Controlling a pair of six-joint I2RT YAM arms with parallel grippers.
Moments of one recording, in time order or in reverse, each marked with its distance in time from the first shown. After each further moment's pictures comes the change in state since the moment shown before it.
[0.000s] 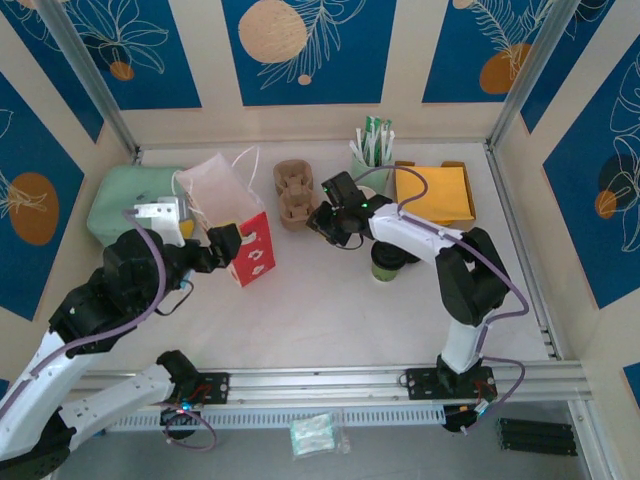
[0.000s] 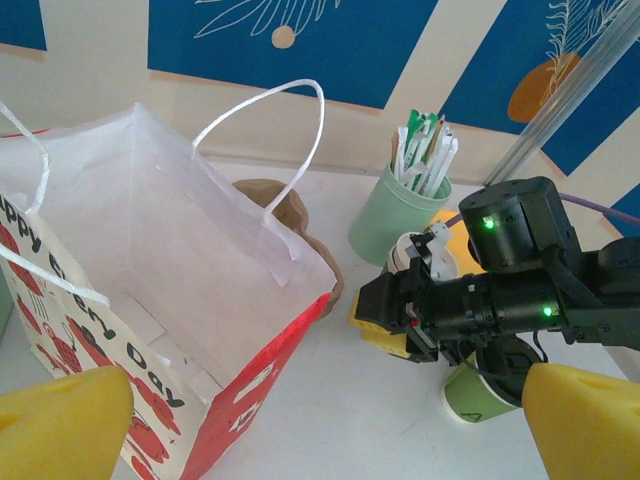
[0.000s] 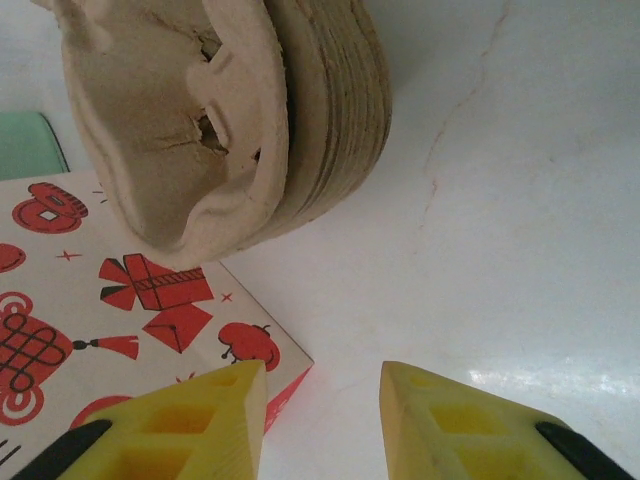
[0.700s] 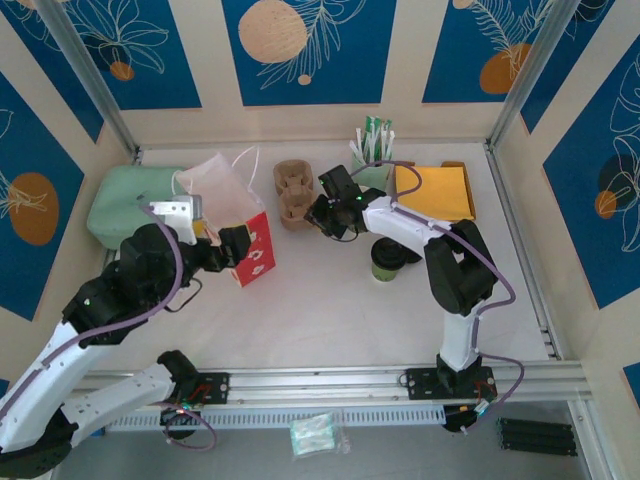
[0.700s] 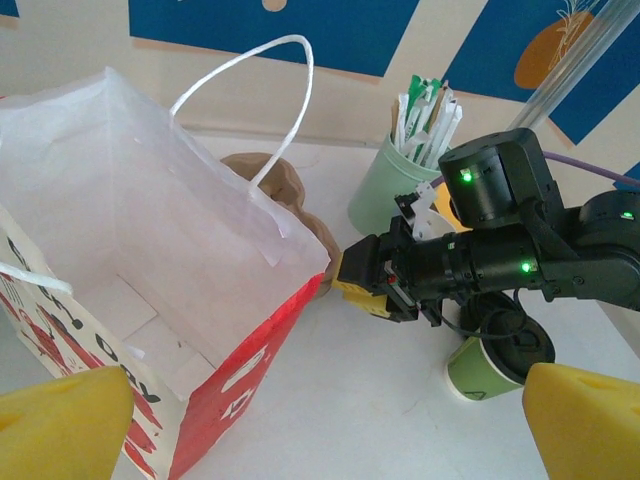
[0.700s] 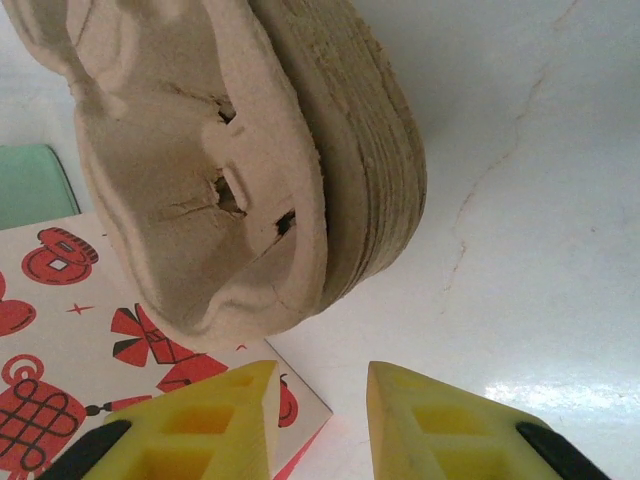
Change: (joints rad) left arm 0.000 0.038 -0.019 0.007 0.029 0.000; right arm -0.026 0.090 0.087 0.009 -0.003 -0.004
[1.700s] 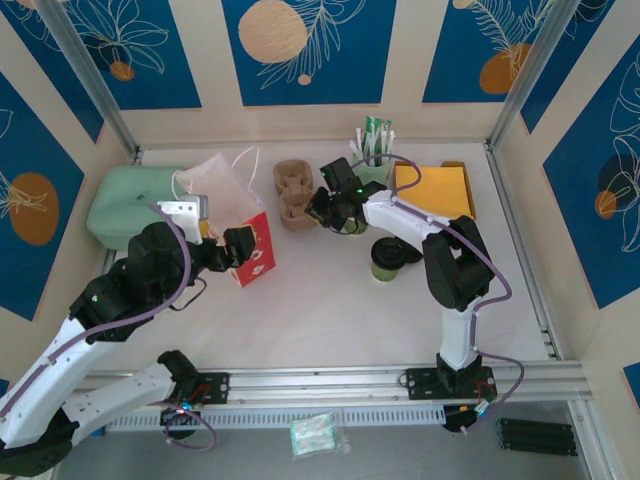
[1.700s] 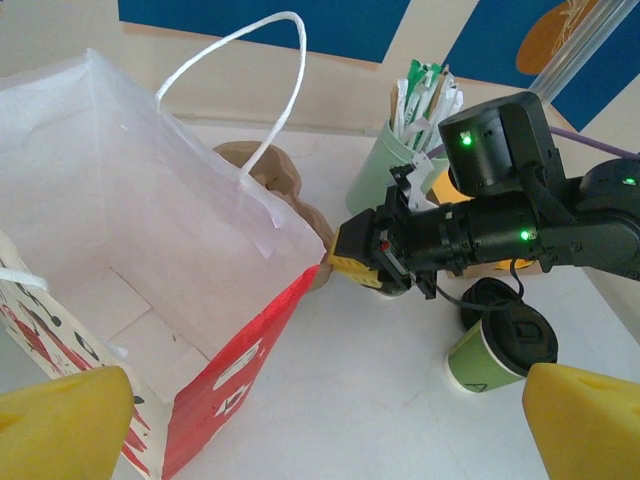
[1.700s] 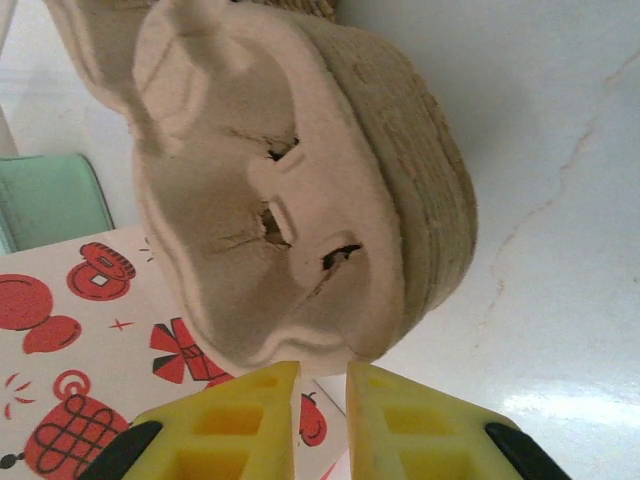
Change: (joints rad) left arm 0.000 0.008 -0.021 0.016 0.014 -0.001; right arm -0.022 0.035 0.071 -0.003 -0.033 -0.027
